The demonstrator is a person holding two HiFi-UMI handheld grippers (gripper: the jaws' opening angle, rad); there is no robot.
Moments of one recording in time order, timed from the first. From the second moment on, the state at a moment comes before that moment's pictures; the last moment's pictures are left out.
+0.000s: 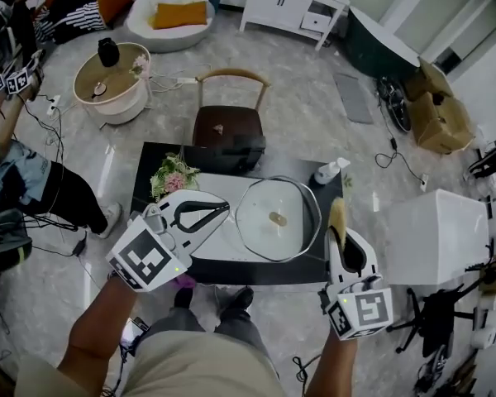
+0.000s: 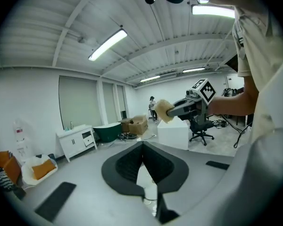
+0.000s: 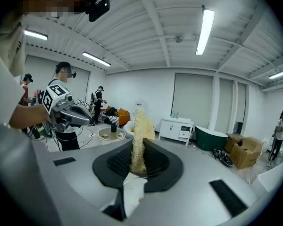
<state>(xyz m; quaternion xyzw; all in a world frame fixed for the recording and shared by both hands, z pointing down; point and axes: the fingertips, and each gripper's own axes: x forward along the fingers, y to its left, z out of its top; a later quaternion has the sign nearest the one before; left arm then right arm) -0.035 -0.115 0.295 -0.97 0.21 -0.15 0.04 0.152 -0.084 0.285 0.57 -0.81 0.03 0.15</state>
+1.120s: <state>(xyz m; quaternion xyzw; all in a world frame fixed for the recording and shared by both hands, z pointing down) -0.084 -0.040 0.239 -0.97 0.23 -0.11 0.05 0.132 0.032 0.208 0.62 -0.78 -0.01 0.11</state>
